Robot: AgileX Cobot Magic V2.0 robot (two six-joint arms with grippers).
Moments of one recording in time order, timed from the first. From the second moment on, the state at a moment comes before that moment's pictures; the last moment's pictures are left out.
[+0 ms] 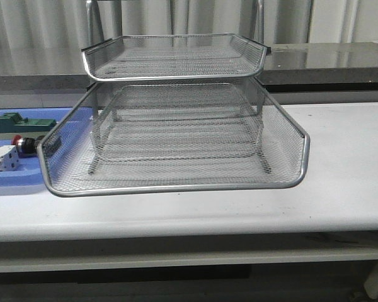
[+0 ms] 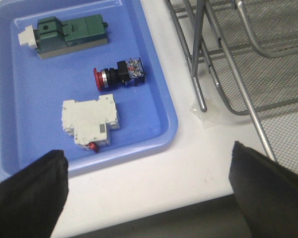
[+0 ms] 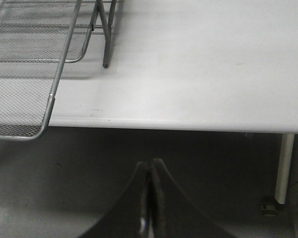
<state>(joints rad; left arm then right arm) -0.01 1.23 -1.08 -0.11 0.73 0.19 0.08 0.51 -0.65 0.06 0.84 0.01</state>
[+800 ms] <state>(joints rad) -0.01 1.99 -1.93 -0.08 1.01 0.66 0.08 0.51 -0.65 0.06 0.84 0.01</state>
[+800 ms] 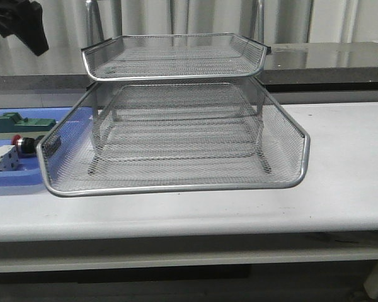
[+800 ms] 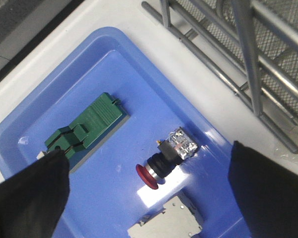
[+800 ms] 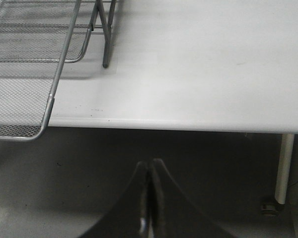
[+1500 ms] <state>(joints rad) -0.01 2.26 -2.03 -0.03 1.07 0.86 0.08 0.51 -0.65 0.06 0.84 0.01</state>
